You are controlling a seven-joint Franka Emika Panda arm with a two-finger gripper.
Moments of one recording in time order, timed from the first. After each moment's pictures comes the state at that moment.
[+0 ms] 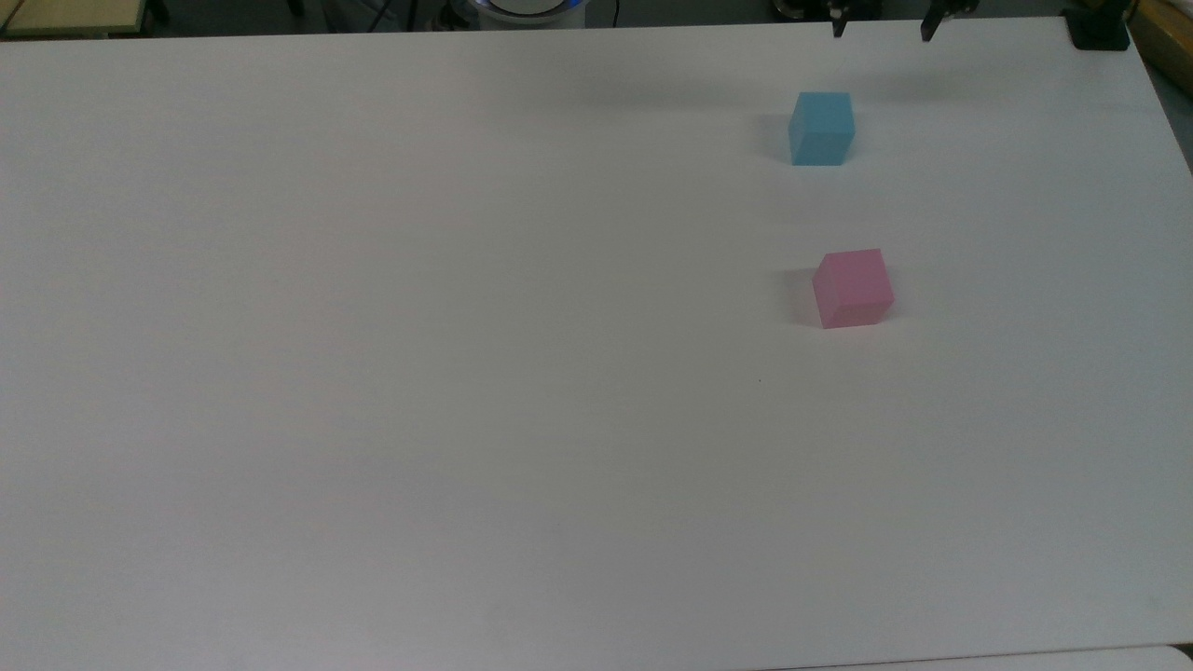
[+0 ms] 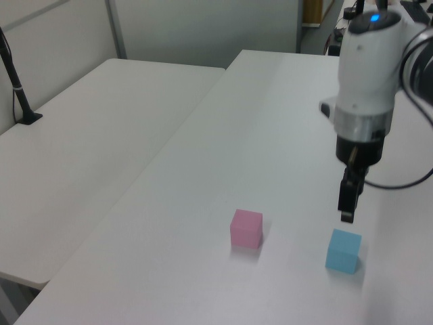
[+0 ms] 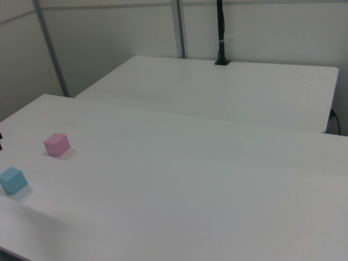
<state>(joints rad) 0.80 0.06 -0.01 -1.92 0.01 1.94 0.80</state>
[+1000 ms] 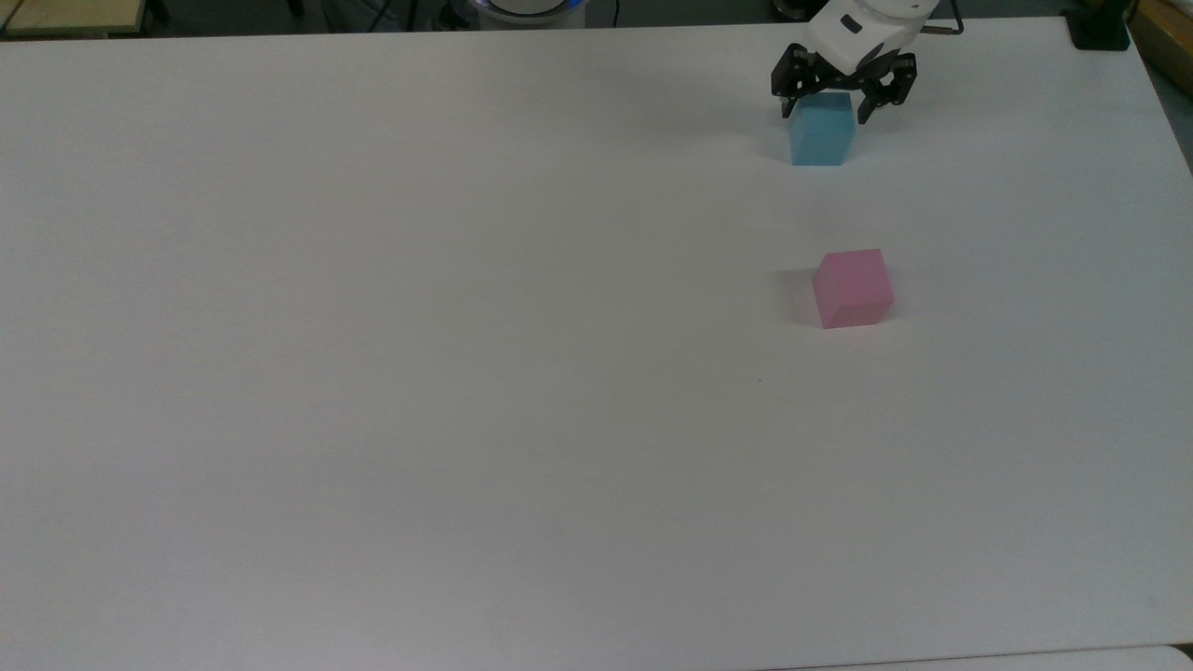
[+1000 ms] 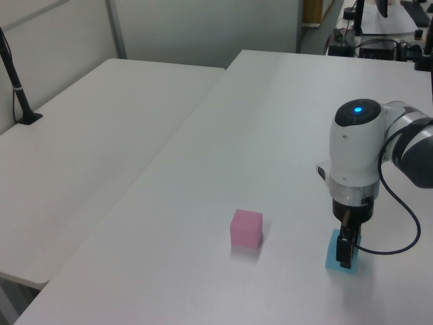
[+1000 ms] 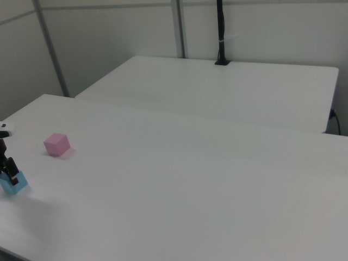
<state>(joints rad) 0.80 0.17 -0.02 -2.11 0.00 2.20 0.80</state>
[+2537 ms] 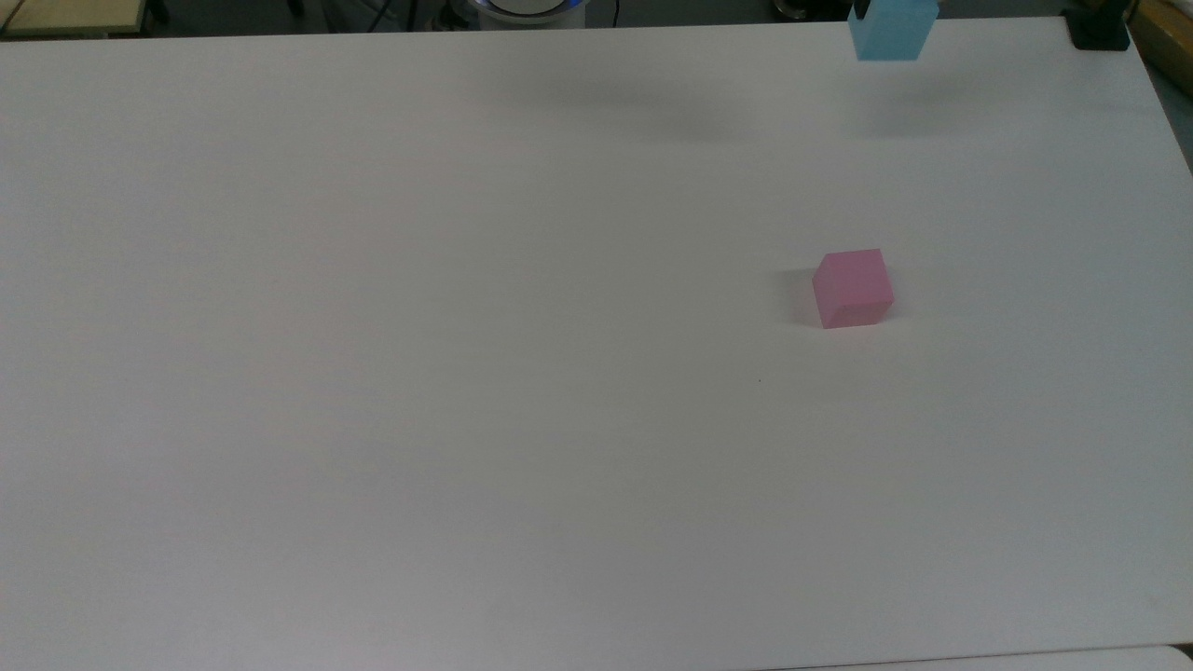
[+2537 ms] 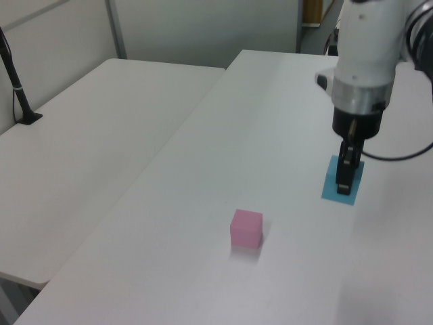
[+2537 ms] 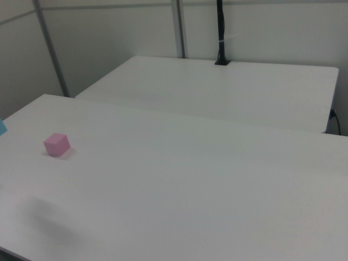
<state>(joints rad) 0.80 0.05 -0.02 -1.76 -0.06 1.79 0.77</state>
